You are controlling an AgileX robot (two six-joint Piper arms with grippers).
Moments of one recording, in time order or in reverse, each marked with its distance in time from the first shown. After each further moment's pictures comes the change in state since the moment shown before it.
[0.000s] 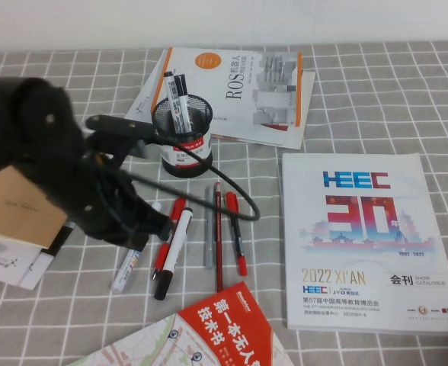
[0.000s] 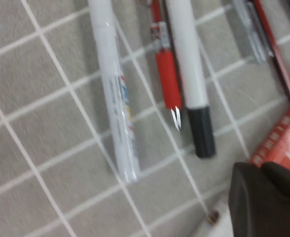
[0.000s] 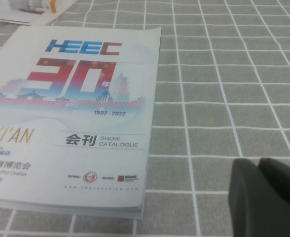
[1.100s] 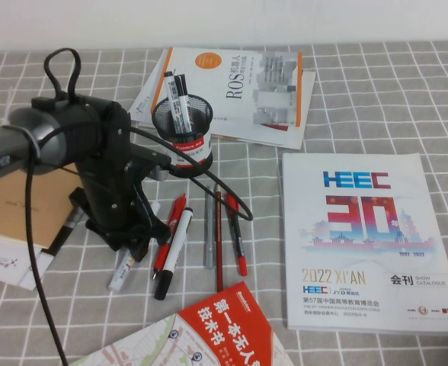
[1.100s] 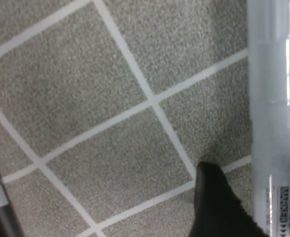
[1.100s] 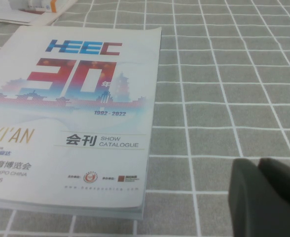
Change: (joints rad) right arm 0.000 0.000 0.000 0.000 0.000 0.000; left arm 0.044 0.429 -0.214 0.178 0.022 0.028
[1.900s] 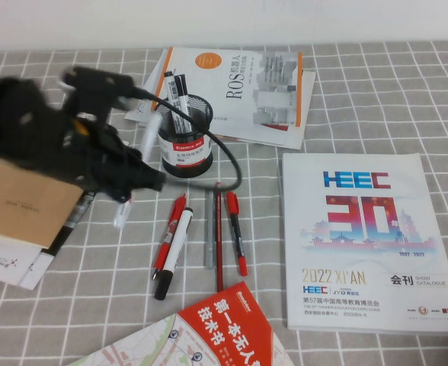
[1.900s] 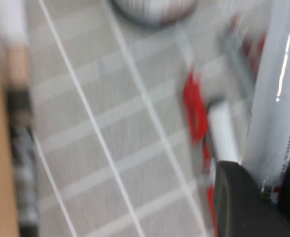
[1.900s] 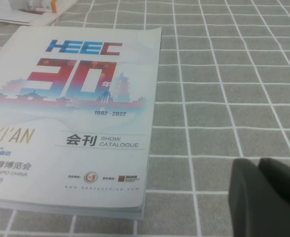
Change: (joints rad) right arm 0.000 0.000 0.000 0.000 0.000 0.000; left arm 0.005 -0.440 0.225 -0.169 -0.334 0.016
